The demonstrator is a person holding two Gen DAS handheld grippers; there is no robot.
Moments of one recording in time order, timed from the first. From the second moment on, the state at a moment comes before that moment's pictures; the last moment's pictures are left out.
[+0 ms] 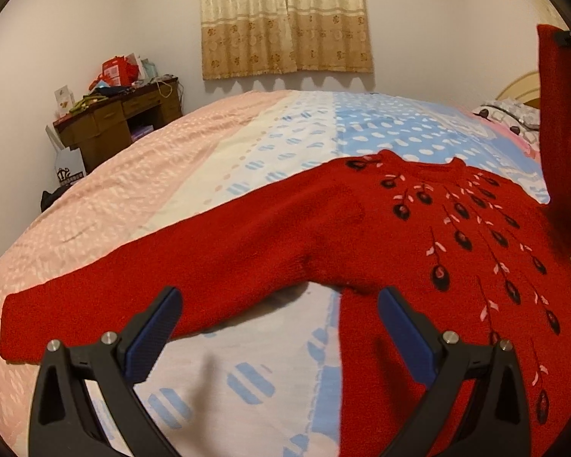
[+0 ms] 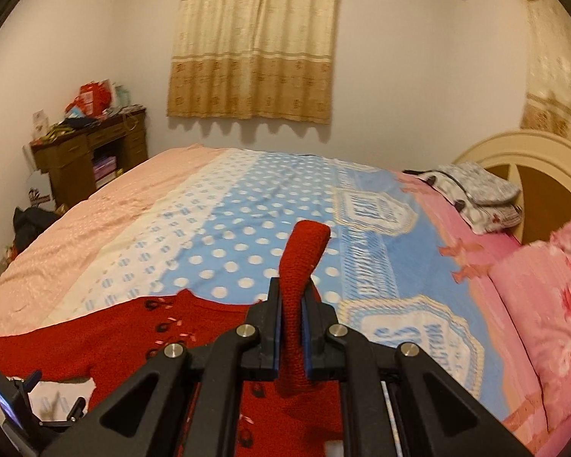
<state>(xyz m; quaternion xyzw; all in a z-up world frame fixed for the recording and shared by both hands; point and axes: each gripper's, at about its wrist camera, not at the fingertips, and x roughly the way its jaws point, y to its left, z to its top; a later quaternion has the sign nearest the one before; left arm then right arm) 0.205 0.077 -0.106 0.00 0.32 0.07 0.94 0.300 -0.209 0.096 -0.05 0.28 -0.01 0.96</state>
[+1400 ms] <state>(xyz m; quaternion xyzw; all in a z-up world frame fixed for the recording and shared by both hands) 0.202 0.096 -0.110 -0.05 0.34 0.07 0.94 0.319 -0.020 -0.099 -0.08 0.42 0.23 0.88</state>
